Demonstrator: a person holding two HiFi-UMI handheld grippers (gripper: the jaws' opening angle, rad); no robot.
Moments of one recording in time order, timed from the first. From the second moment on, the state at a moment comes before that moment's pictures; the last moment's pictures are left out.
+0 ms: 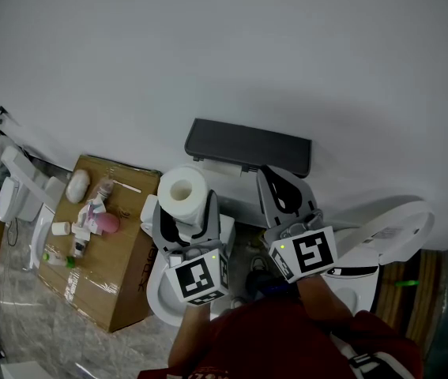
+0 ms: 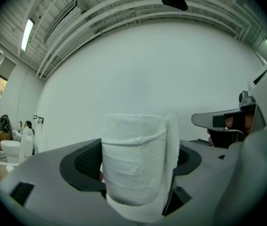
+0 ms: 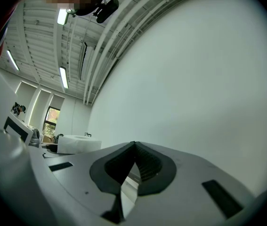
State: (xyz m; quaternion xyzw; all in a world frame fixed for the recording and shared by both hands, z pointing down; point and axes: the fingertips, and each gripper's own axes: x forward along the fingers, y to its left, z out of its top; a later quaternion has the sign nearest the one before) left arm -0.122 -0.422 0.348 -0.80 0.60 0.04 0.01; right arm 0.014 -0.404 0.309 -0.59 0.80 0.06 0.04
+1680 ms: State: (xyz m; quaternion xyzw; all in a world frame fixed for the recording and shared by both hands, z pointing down) left arm -0.046 -0.528 0.265 -0.82 0.55 0.10 0.08; right arm 0.070 -0.414 0.311 -0.63 0.77 0.06 0.05
